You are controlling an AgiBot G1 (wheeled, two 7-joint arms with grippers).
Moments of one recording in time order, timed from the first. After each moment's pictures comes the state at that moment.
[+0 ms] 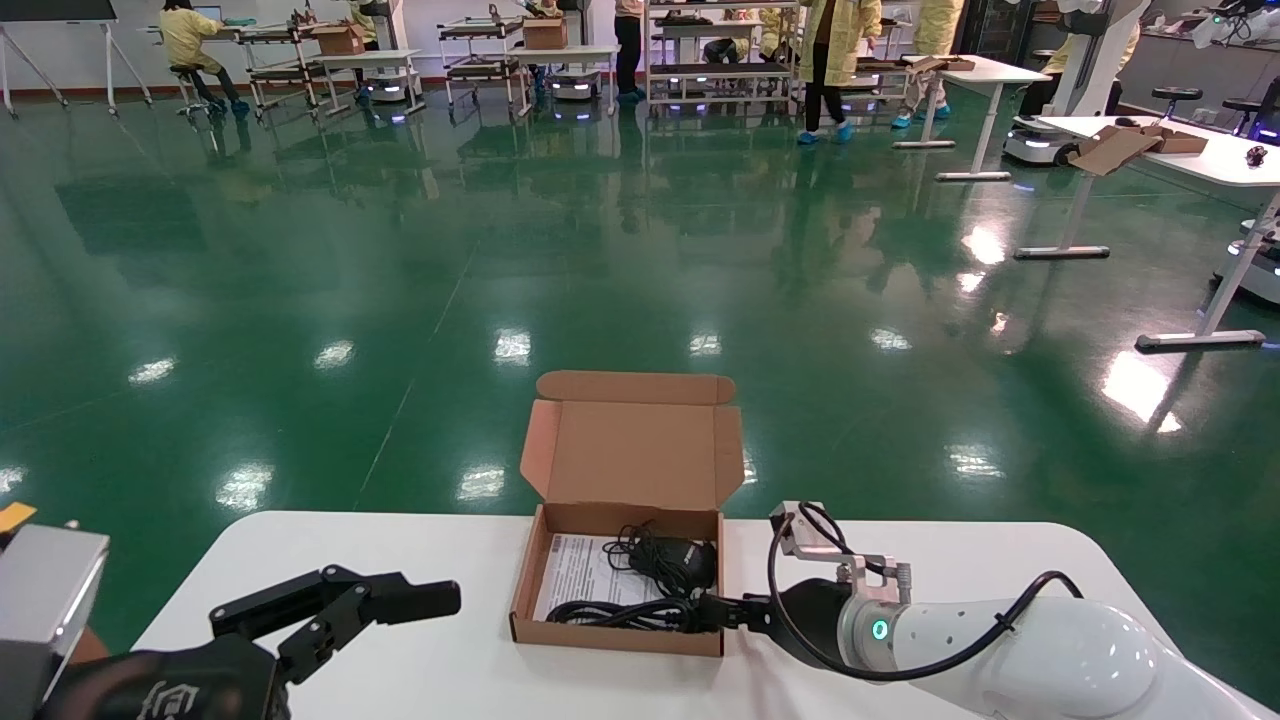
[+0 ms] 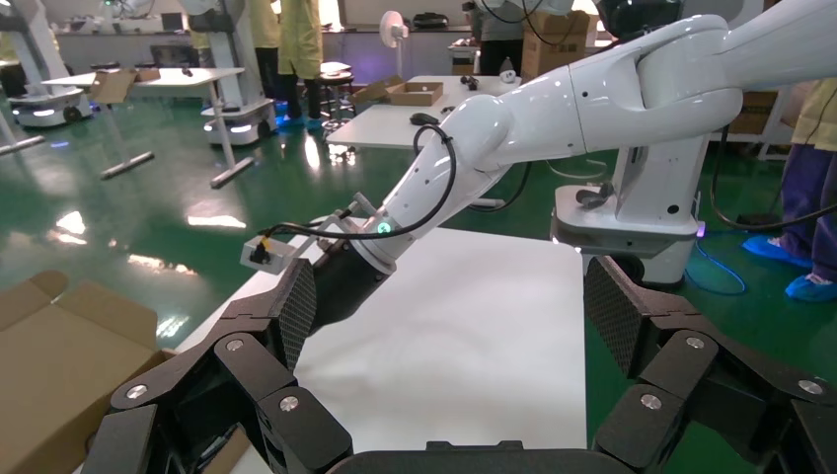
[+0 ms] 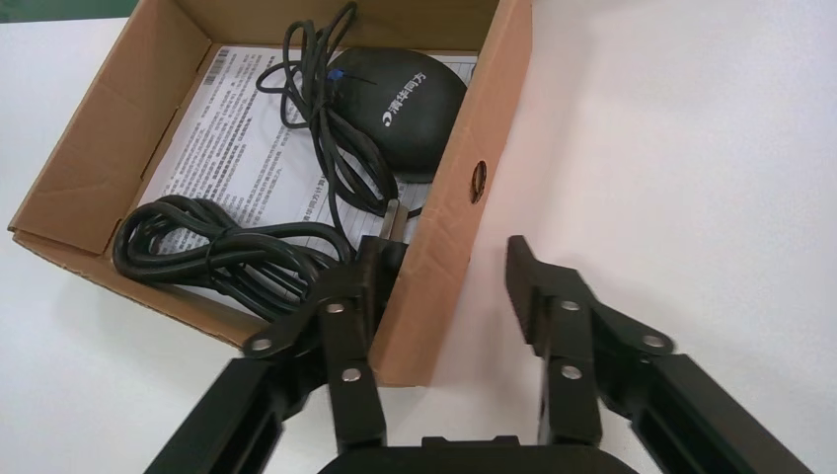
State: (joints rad) left arm -1.07 0.54 0.39 -1.21 0.62 1.40 -0.11; right arm 1.54 -1.36 -1.05 0.26 -1.30 -0.60 0.94
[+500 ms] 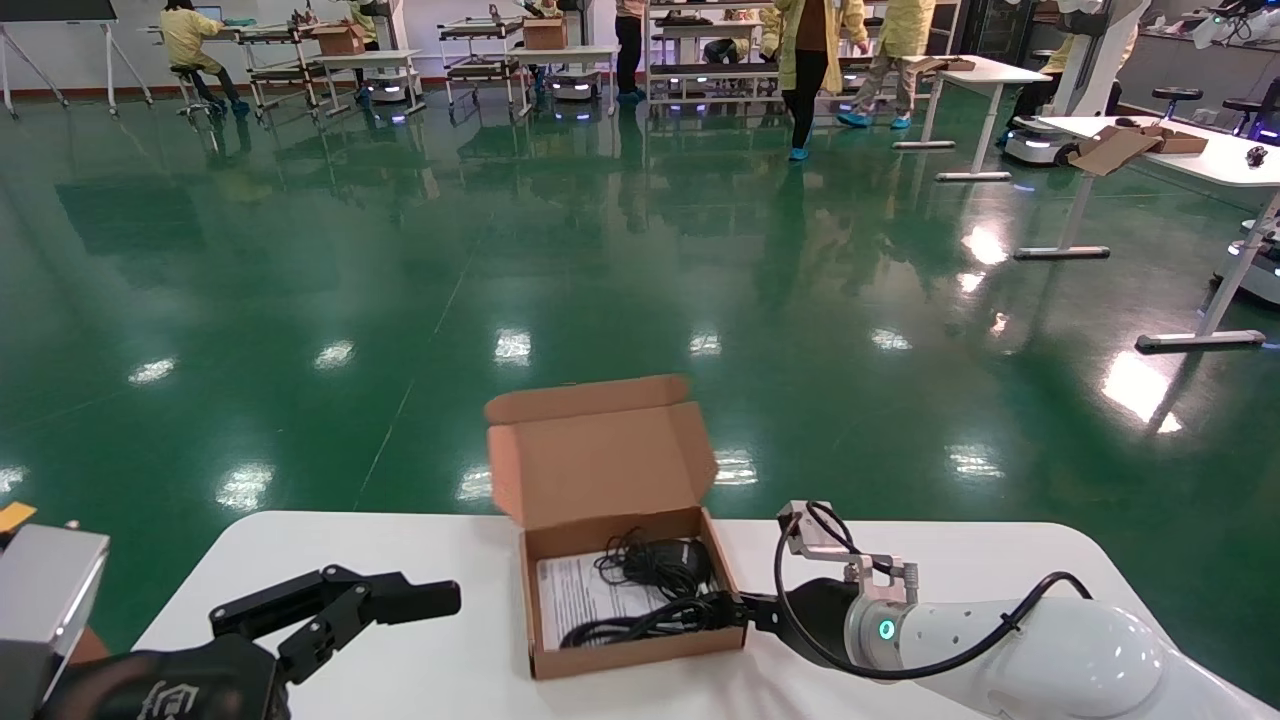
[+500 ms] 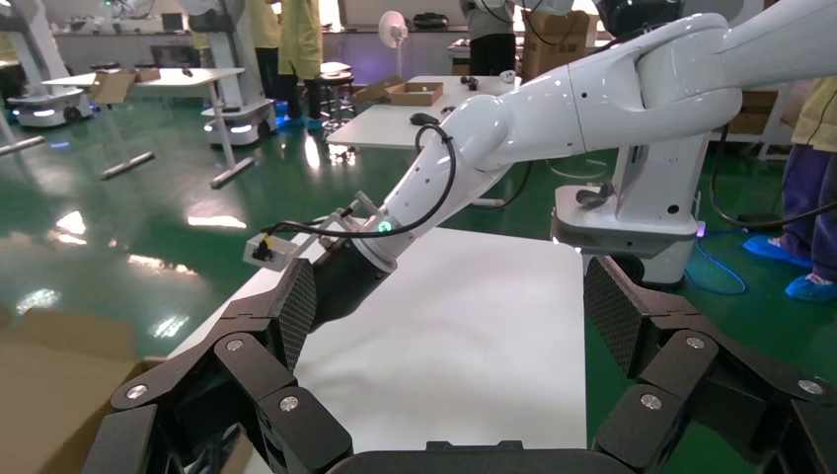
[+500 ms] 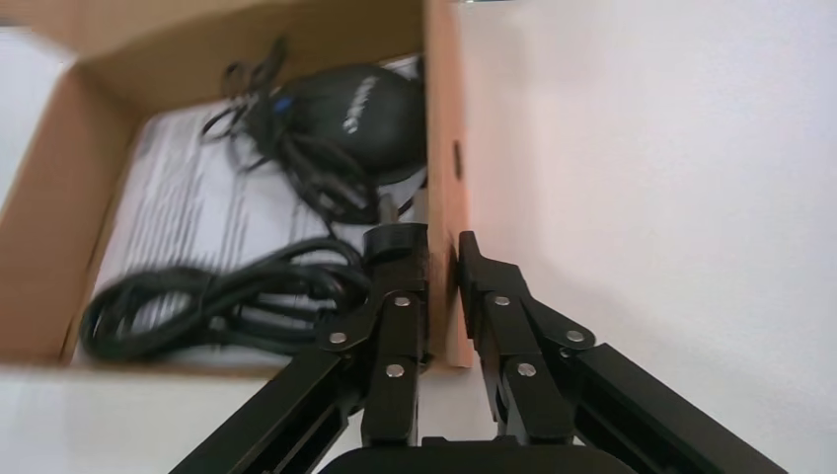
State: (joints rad) left arm -1.07 0.54 0.39 -1.21 0.62 1.40 -0.11; right arm 1.55 -1.36 -1.09 0.24 -1.27 -0.60 0.93
